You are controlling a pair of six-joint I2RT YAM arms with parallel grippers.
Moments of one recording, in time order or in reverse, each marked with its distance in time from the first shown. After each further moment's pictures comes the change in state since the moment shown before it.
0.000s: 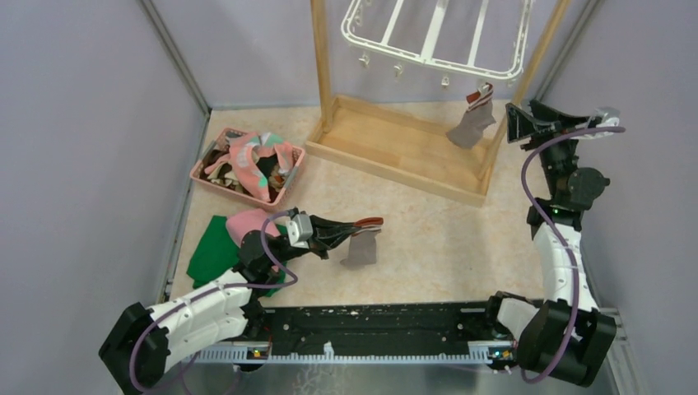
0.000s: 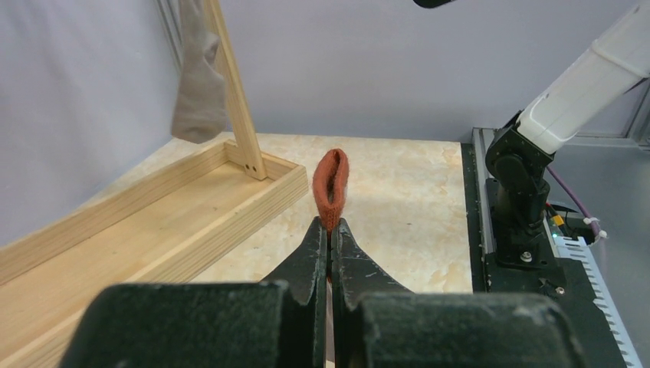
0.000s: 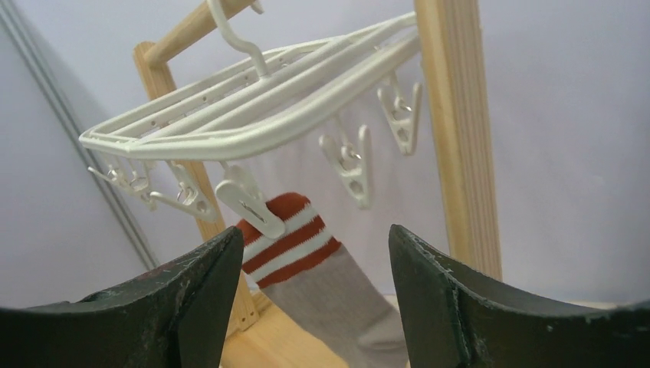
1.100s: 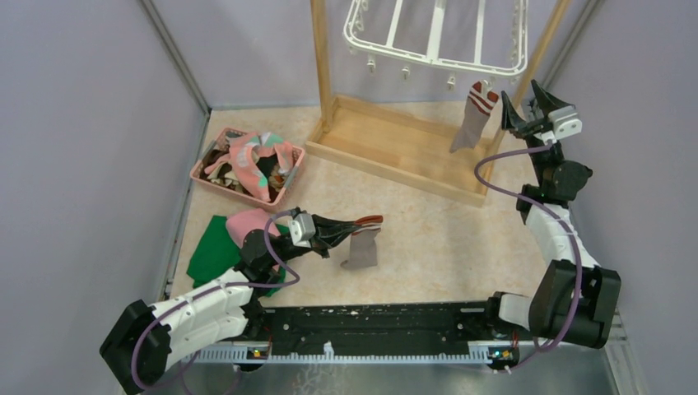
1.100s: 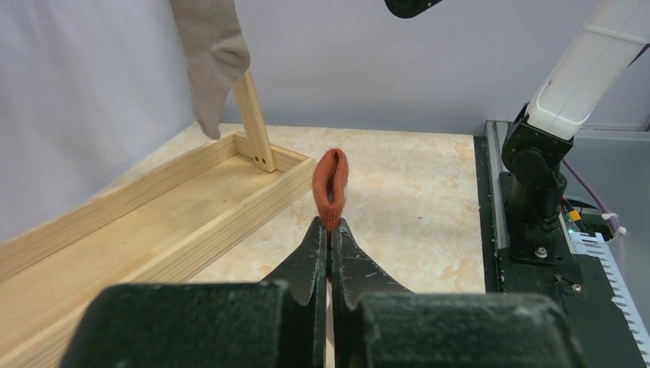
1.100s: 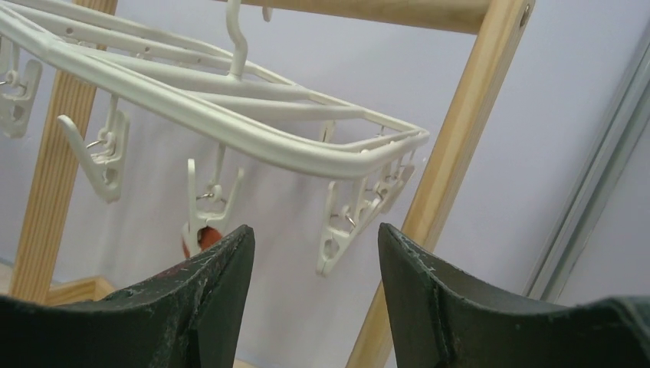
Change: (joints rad) left arm 0.000 0.028 -0.003 0.000 -0.022 0.030; right arm 0.089 0.240 0.052 0.372 -0.051 -0.585
